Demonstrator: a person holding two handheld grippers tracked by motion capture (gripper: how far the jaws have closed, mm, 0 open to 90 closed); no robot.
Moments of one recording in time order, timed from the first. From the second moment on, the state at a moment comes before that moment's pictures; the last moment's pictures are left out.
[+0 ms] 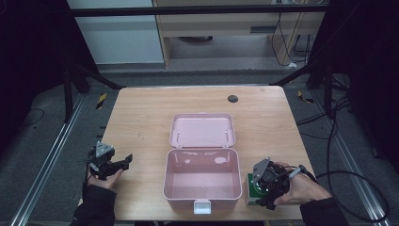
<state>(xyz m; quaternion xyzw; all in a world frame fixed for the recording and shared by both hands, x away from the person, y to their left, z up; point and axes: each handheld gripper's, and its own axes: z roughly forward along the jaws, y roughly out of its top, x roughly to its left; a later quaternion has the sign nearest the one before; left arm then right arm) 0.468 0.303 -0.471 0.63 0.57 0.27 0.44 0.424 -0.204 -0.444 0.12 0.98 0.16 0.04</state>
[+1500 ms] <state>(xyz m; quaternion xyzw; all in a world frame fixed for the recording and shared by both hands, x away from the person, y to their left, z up) 0.468 0.302 -0.472 0.64 0.57 0.27 0.44 0.425 -0.225 -0.399 0.13 0.97 0.19 0.06</state>
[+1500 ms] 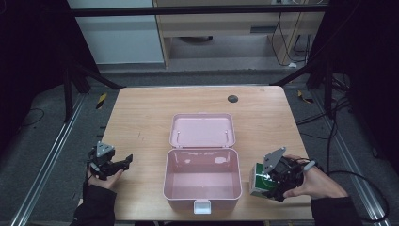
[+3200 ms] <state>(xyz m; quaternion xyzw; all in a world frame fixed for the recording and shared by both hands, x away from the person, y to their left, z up) 0.469 0.304 -0.472 0.64 0.57 0.27 0.43 0.425 -0.185 -0.290 0.08 0.97 0.21 0.10</state>
